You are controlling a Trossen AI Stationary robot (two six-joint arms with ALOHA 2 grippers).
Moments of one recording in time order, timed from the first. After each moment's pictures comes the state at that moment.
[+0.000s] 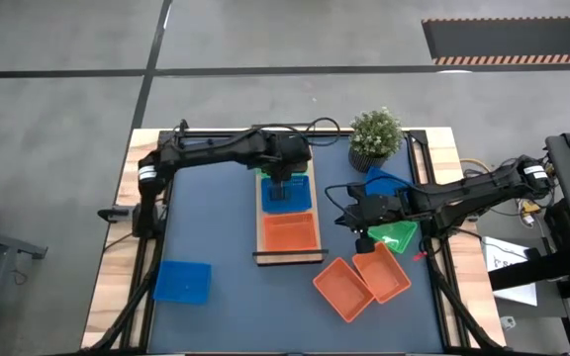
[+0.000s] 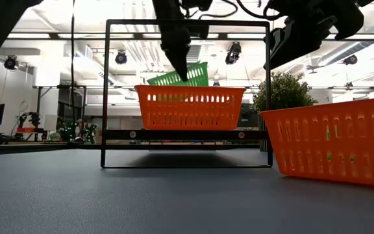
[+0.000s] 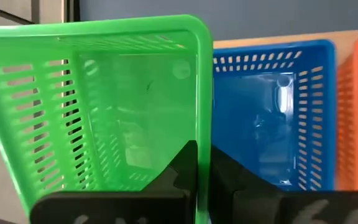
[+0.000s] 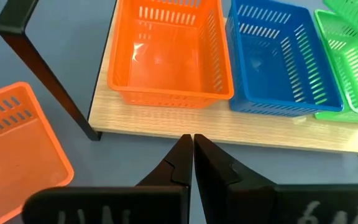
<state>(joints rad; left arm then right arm) 0.20 1.95 1.96 -1.17 -0.23 0.22 0.15 1.16 0.79 -0.39 0.13 -0.11</state>
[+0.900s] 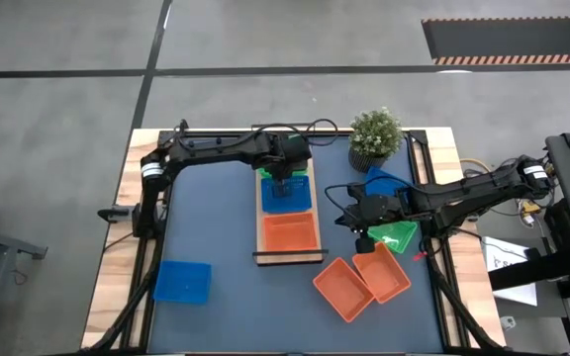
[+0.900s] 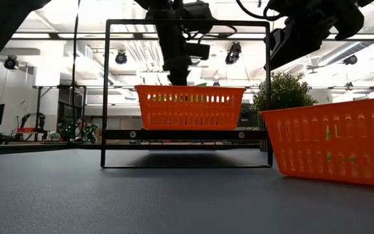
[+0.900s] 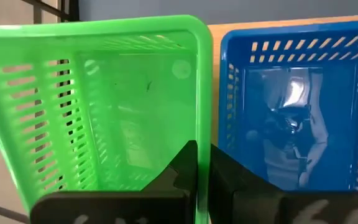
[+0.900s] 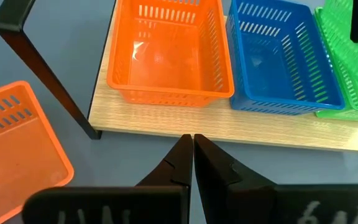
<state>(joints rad) 0.25 1.97 1.83 -1.03 -0.24 0.24 0.15 1.17 0.79 -0.39 0.13 -0.10</state>
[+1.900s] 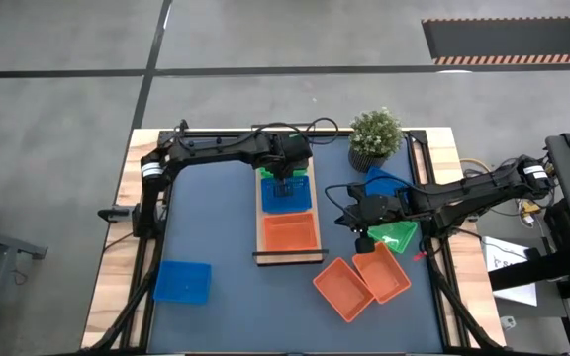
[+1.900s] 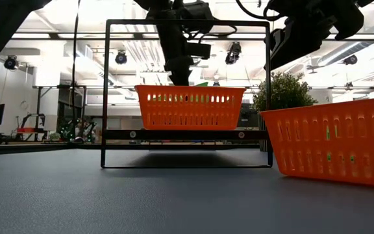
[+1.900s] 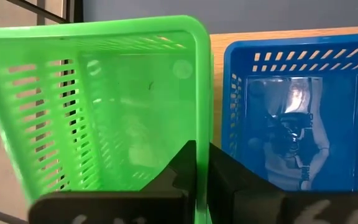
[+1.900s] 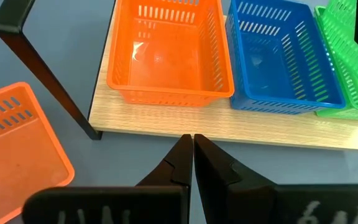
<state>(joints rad) 0.26 1.97 1.83 -1.00 -0.24 0.25 0.15 1.17 0.79 -0.39 0.13 -0.10</state>
